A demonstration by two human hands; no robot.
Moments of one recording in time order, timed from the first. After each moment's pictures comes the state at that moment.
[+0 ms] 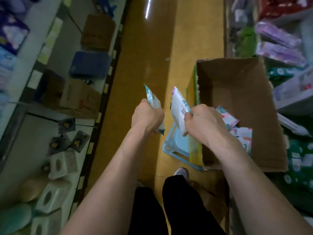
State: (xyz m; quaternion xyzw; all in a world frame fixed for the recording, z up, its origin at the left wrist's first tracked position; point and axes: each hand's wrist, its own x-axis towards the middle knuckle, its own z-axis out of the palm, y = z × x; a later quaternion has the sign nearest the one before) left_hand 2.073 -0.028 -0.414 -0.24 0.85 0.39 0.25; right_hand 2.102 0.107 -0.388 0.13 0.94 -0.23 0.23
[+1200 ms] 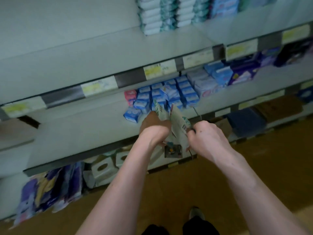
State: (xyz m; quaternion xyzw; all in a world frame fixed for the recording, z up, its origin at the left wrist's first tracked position) left_hand 2.180 -0.484 -0.313 -0.62 0.64 0.46 -0.09; right_hand 2.080 -0.393 -0.311 -0.43 0.86 -0.15 0.23
